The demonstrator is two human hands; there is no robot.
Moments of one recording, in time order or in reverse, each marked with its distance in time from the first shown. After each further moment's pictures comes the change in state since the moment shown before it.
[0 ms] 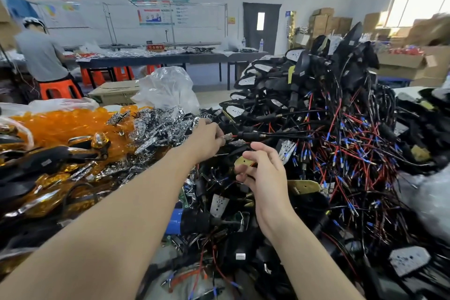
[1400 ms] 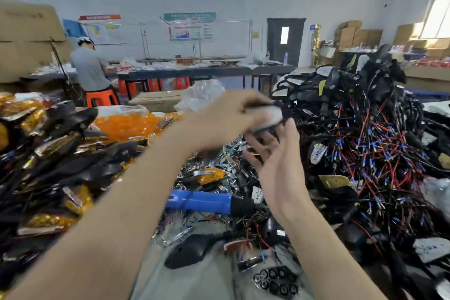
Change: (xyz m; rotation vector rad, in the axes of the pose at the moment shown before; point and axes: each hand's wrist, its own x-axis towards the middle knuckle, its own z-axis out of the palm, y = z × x) left_hand -0.168 0.074 -0.152 -0.158 0.096 0.377; right_hand -0.070 -0.024 0.062 0.212 -0.254 -0.090
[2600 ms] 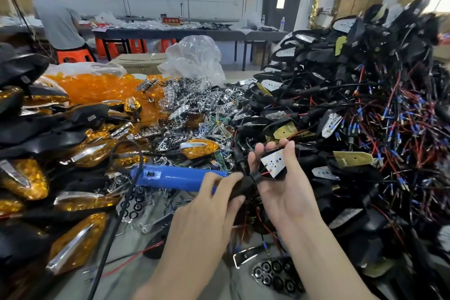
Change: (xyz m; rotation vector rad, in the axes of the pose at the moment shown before) left_hand -0.133 -0.072 0.144 0.280 0.179 -0.257; right_hand 0.010 0.074 -0.065 0.385 0.196 0.163
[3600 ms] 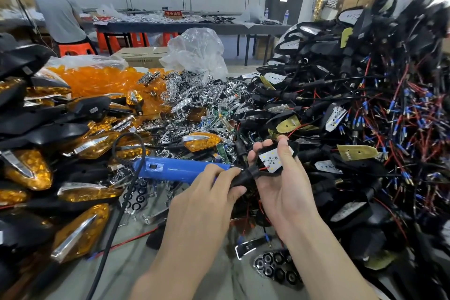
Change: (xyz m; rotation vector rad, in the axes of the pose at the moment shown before) left_hand 0.004 -0.002 -0.004 0.122 0.181 0.104; right_hand -0.009 0.008 0.002 -0.085 0.000 -0.034
